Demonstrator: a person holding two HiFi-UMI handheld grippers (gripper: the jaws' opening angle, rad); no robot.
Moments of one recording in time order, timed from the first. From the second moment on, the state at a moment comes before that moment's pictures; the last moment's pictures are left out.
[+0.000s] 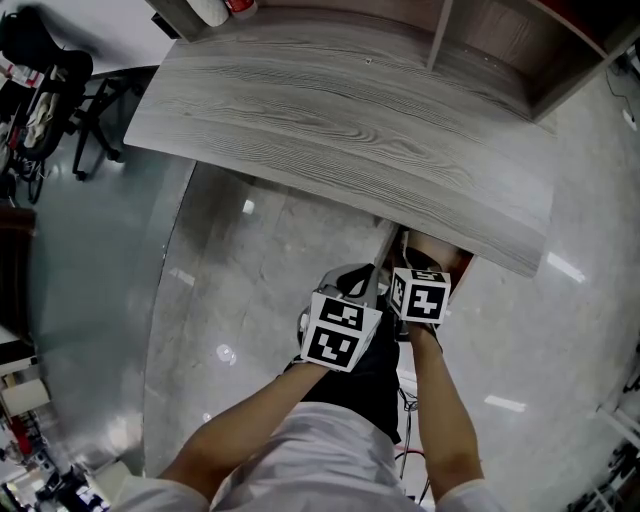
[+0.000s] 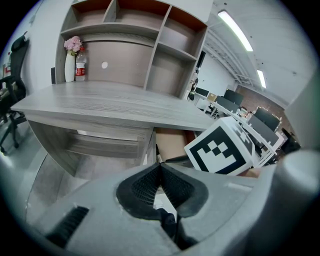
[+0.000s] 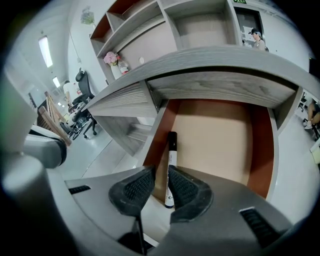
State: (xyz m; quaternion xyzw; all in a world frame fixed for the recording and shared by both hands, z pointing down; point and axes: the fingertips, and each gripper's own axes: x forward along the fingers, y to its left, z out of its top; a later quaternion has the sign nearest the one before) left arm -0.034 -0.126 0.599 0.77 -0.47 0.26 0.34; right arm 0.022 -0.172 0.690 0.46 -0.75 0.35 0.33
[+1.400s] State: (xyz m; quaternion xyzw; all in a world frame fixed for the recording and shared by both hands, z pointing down) left arm 0.009 -0.094 0.480 0.84 -0.44 0.17 0.29; right arm 0.050 -0.092 0.477 0.51 -0.80 0.25 0.21
